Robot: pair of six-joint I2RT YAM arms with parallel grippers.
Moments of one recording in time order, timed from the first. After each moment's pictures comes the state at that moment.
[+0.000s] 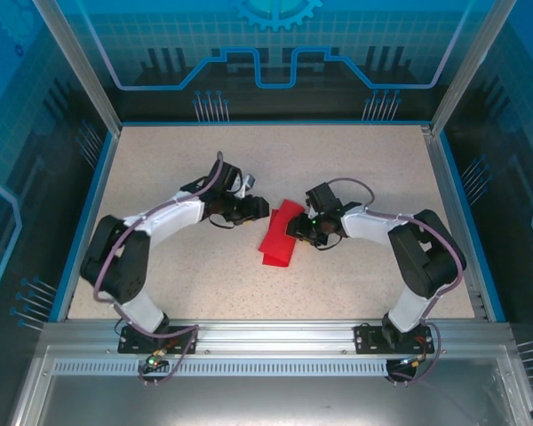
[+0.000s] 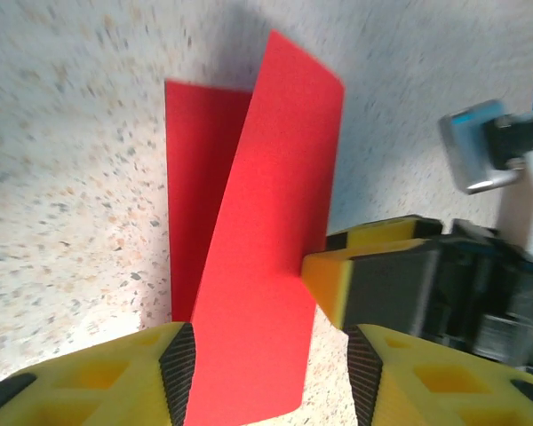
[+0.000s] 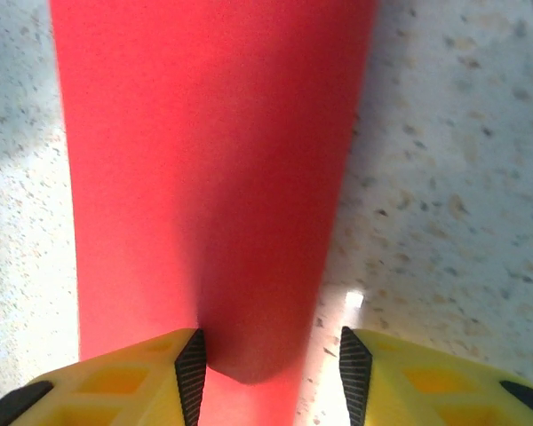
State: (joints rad) left arm -0.42 1.64 1.08 -0.40 0.48 -0.61; right arm 0.52 1.72 0.92 -0.28 -0.32 0.82
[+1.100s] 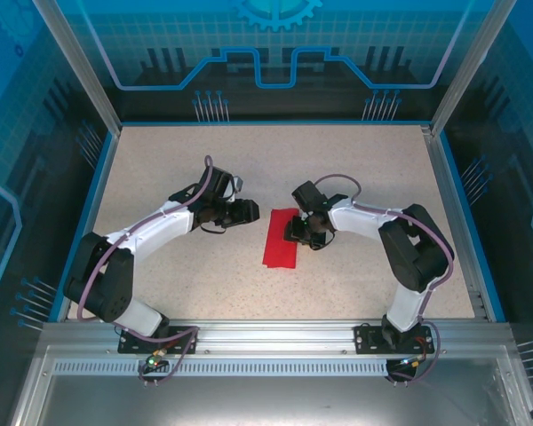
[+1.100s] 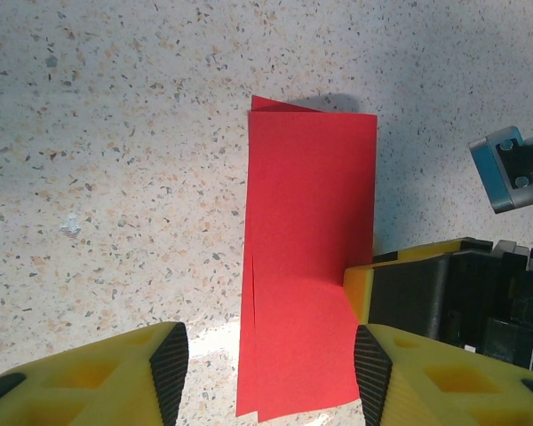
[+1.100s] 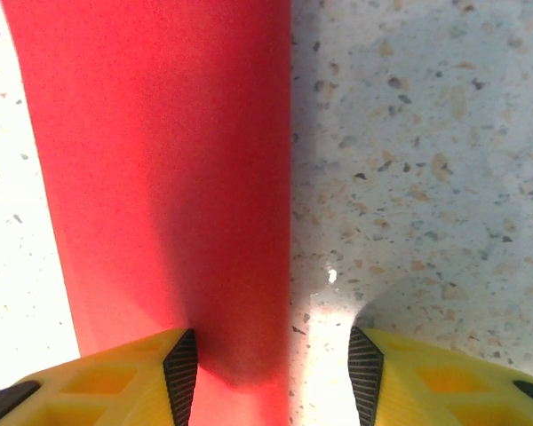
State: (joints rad) left arm -0.42 1.52 0.99 -0.42 0.33 -0.62; right arm 0.59 1.79 1.06 -0.53 -0.19 0.78
